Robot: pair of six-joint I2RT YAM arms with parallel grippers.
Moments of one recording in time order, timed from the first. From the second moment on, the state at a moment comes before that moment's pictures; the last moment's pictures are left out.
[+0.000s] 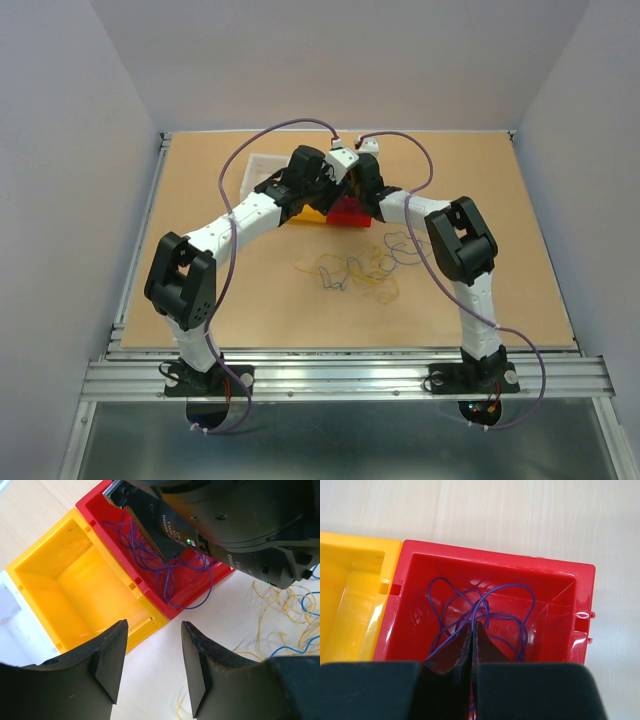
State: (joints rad) left arm -0.61 1.74 1.40 -0.27 0.06 0.22; right arm 0.53 2.19 1.52 0.20 0.32 0.35
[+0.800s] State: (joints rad) left arm -0.51 1.56 1.28 -0.11 -0.02 0.16; right arm 0.54 2.16 1.52 0.11 0.36 0.37
